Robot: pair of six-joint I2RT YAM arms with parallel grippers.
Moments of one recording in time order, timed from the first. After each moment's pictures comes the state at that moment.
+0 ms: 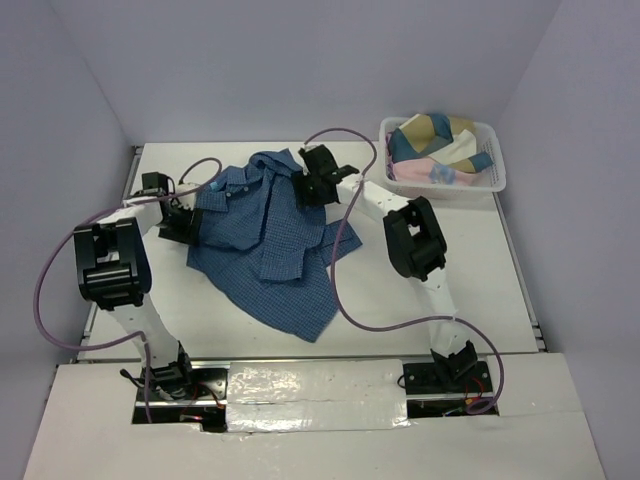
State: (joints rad) left arm 0.22 1.85 1.20 -0.52 0.20 0.41; right arm 0.56 2.30 1.92 -0.44 -0.01 0.27
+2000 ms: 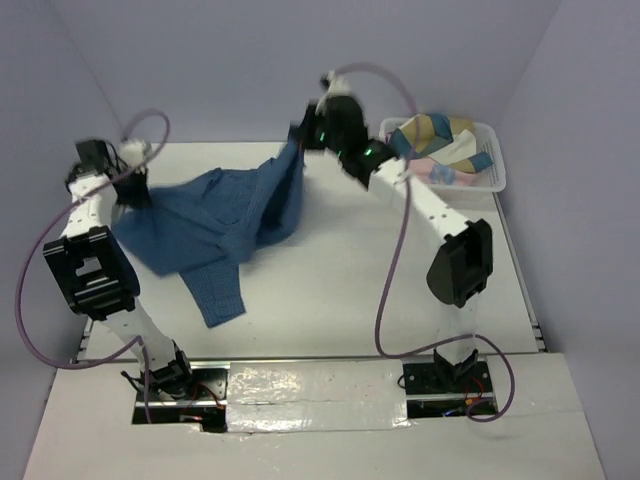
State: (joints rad) left arm 0.42 1.80 1.40 -0.68 0.33 0.48; right arm 0.63 1.90 1.73 -0.22 -0.01 0.52
